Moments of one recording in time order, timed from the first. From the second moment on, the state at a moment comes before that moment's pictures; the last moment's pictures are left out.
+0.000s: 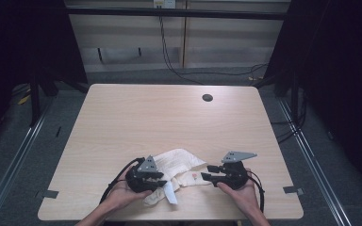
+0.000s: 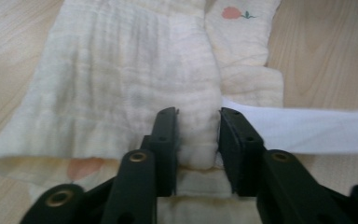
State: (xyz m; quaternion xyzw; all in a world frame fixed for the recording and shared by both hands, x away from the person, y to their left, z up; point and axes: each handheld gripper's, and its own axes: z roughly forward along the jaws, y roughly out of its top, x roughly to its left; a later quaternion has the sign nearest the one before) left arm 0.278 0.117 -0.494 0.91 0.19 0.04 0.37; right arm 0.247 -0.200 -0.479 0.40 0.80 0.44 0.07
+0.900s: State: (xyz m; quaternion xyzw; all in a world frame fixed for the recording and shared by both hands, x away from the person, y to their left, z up) left arm 0.305 0.146 -0.468 0.85 0.24 -0.05 0.47; right arm 0.248 -0.205 -0.480 0.41 0.80 0.44 0.06
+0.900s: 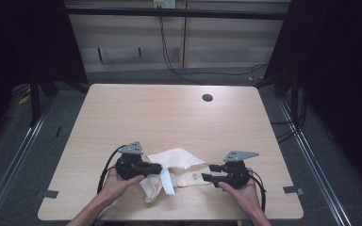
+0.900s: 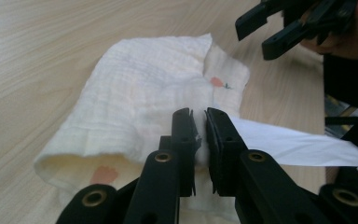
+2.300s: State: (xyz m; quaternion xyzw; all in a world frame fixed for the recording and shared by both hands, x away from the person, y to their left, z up) left arm 0.311 0.190 -0.448 0.82 0.26 -0.04 0.51; right arm 0.249 -0.213 -0.457 0.36 0.80 0.48 0.07
